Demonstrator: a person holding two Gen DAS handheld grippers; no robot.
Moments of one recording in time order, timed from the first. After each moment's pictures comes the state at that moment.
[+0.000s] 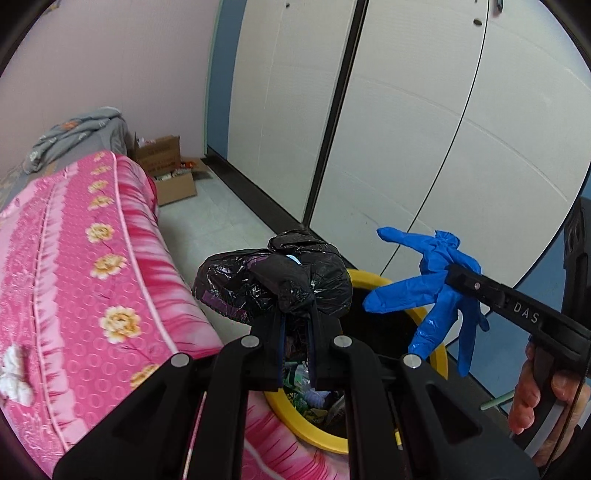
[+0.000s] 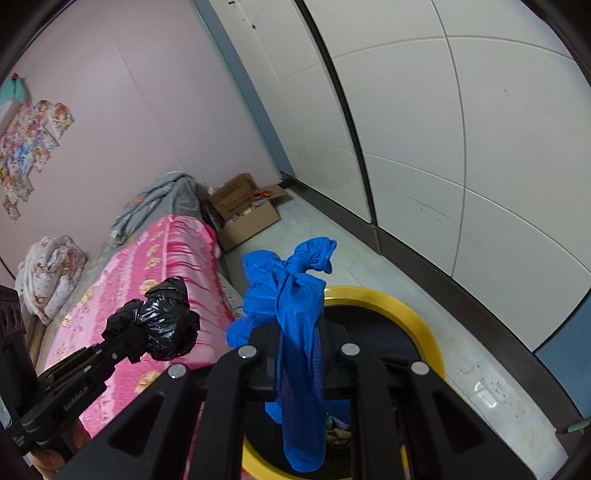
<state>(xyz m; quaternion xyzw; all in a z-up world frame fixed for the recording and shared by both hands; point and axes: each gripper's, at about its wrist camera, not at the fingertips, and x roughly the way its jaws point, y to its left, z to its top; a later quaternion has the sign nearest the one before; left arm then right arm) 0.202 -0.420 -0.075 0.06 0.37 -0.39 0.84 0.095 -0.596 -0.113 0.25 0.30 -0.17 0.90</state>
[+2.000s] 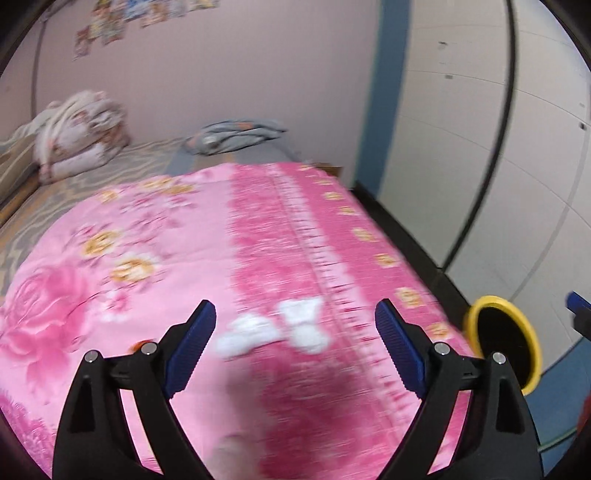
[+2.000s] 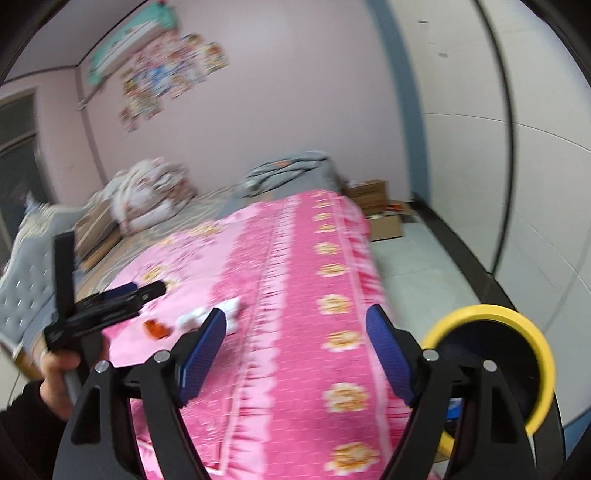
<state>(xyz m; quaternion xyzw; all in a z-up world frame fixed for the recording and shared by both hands) 0.224 -0.066 -0.027 0.00 0.32 -0.14 0.94 0.094 -0.342 -0.033 0.11 0.27 0.07 0.95</state>
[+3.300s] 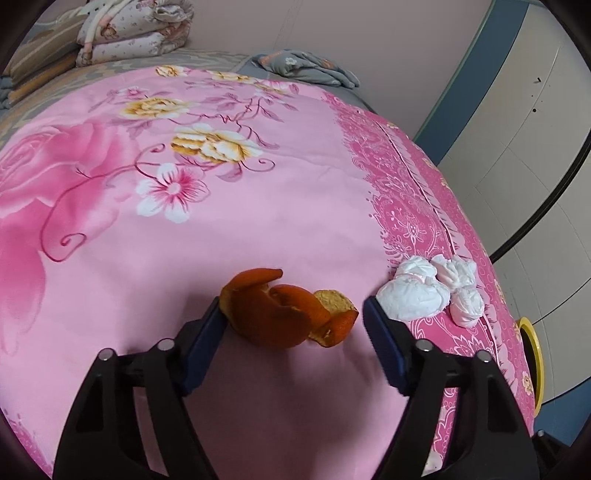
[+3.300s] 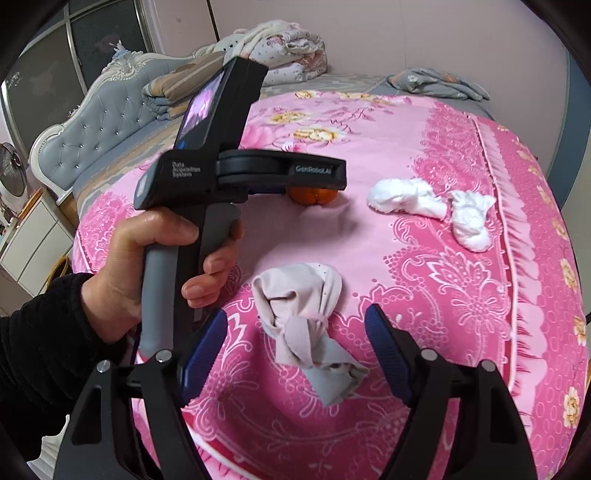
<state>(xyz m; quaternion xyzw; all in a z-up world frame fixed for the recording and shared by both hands) 0.295 0.068 -0.162 -0.14 0.43 -0.10 0.89 0.147 -0.084 -0.152 -0.05 0.43 0.27 0.86</state>
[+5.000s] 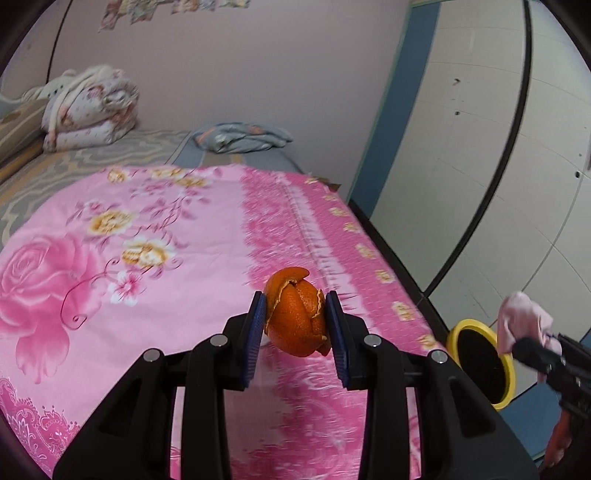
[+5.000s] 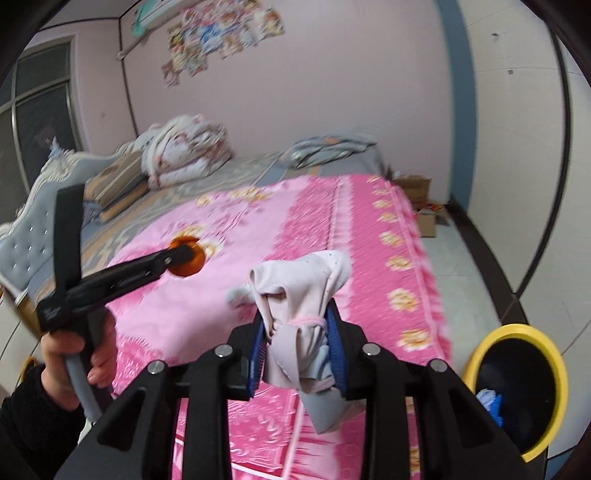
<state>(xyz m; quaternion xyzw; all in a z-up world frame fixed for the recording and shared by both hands) 0.205 -0.022 -0.017 -0.08 0.30 -0.17 0.93 0.111 -0.257 -0.025 0.04 0.30 0.11 0.95</state>
